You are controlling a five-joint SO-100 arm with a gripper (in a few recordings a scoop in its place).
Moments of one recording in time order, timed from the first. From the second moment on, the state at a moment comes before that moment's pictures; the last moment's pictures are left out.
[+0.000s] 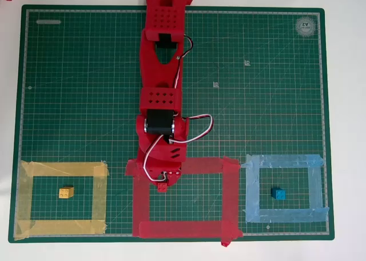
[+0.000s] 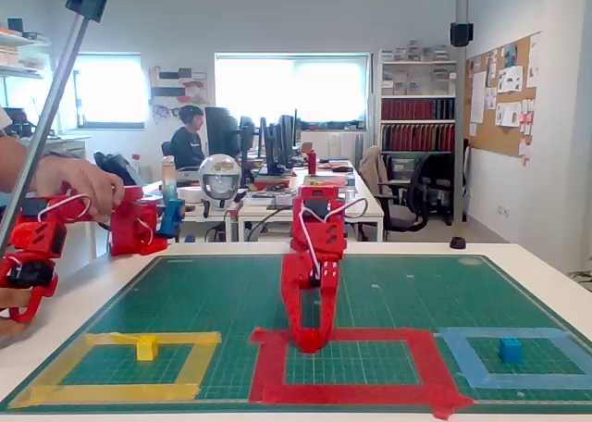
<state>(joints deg) 1.6 6.8 -5.1 68.3 -93.8</state>
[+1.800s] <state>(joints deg) -2.9 151.6 150.1 56.2 -102.0</state>
